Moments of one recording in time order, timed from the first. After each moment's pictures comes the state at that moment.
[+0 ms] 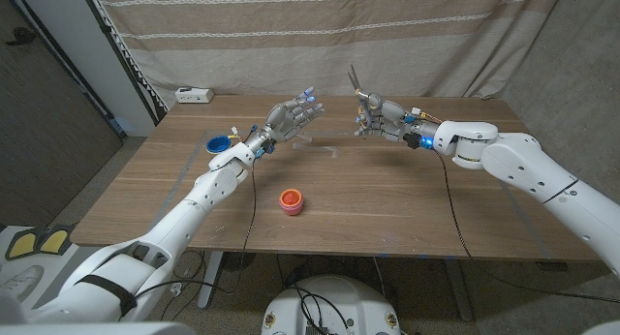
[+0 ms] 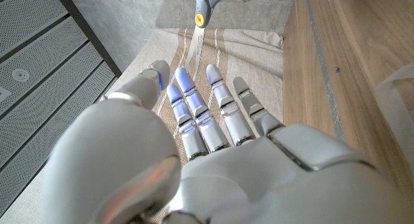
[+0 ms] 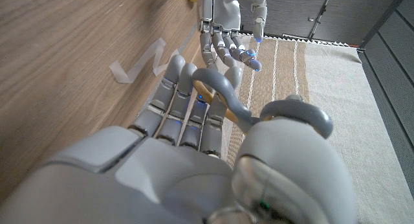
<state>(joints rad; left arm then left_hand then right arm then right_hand) 0.67 0.38 0.39 -1.20 -1.00 -0.05 -0.63 0.85 -0.16 0.77 -0.16 0.22 0.76 -0.22 0.26 0.21 0.88 -0.21 0.39 0.60 0.78 -0.08 0.20 0.33 0.31 -0.04 0.61 0.20 -0.79 -0.85 -0.38 -1.94 1.00 -0.41 0.11 0.64 -0.01 -0.16 0.00 0.35 0.71 0.10 1.10 0.72 0.47 -0.04 0.95 1.08 0.43 -0.04 1.21 0.83 0.42 0.00 0.93 0.60</state>
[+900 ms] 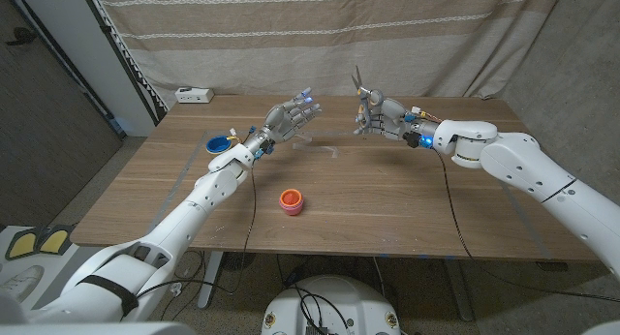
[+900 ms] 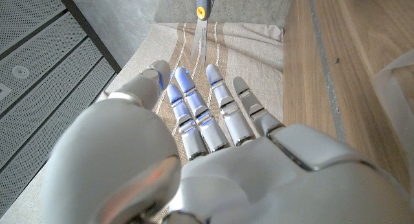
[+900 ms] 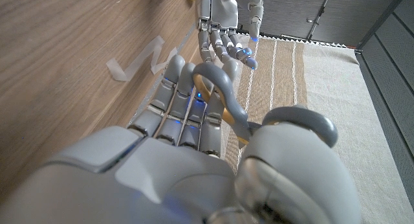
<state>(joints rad) 0.67 0.37 0.38 -1.18 -0.98 -0.08 -0.63 0.85 -0.16 0.78 -0.16 0.22 0.76 -0.22 0.26 0.21 0.88 -0.21 0.39 0.60 0.79 -0.09 0.20 0.33 0.31 -0.04 0.61 0.20 -0.79 -0.84 -0.38 -1.93 0.98 -0.40 0.12 0.56 -0.02 -0.20 0.02 0.37 0.72 0.13 1.00 0.60 0.47 -0.01 0.95 1.06 0.42 -0.05 1.22 0.80 0.42 0.00 0.93 0.55</state>
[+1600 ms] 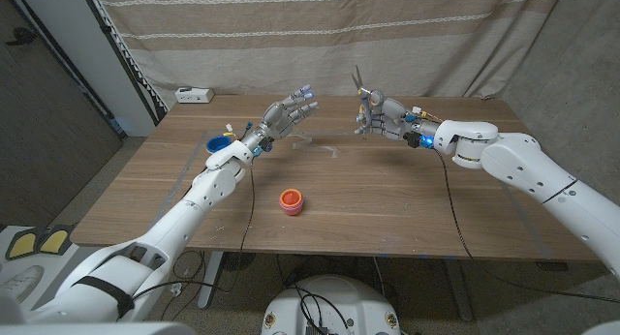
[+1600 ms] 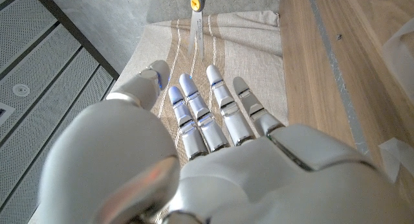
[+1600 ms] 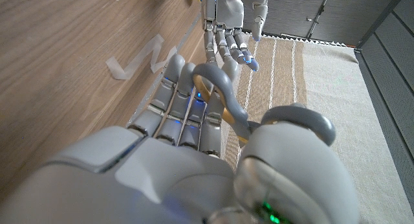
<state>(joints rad) 0.68 0.40 0.39 -1.23 -0.91 -0.15 -0.55 0.83 -0.17 0.79 -0.17 0.21 0.73 -0.22 0.24 0.22 0.77 -0.22 0.33 0.55 0.76 -0.08 0.20 0.34 0.31 -0.04 0.61 0.20 -0.80 -0.85 -0.38 -1.93 0.98 -0.40 0.11 0.58 -0.01 -0.20 0.00 0.39 0.73 0.13 0.99 0.60 0.47 -0.01 0.95 1.05 0.42 -0.05 1.23 0.79 0.42 0.01 0.93 0.52</state>
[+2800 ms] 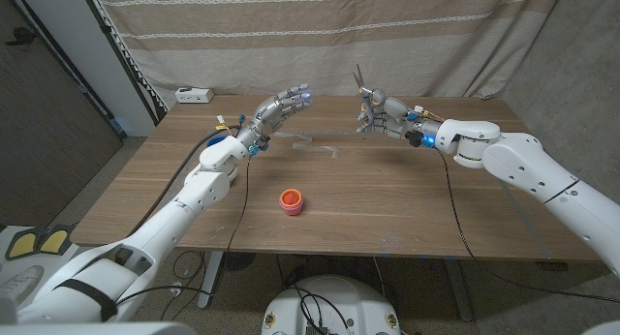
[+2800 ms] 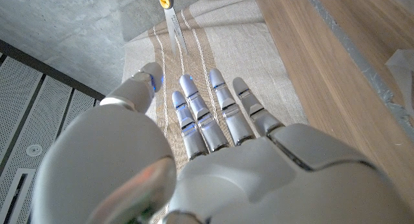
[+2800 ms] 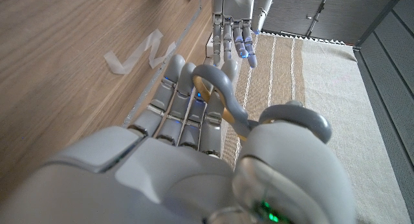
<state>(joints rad) 0.69 0.48 0.44 -1.29 -0.69 -0.31 -0.38 0.77 -0.19 0.77 -0.17 0.21 0.63 -0.22 0.22 0.23 0.73 -0.21 0.29 0.53 0.67 -0.06 0.19 0.33 0.30 -0.04 0.60 0.20 -0.80 -0.85 -0.37 -1.94 0.98 -0.39 0.11 0.60 0.01 -0.19 -0.02 0.40 0.73 0.13 0.96 0.59 0.47 -0.01 0.95 1.03 0.42 -0.05 1.24 0.77 0.42 0.01 0.94 0.50</state>
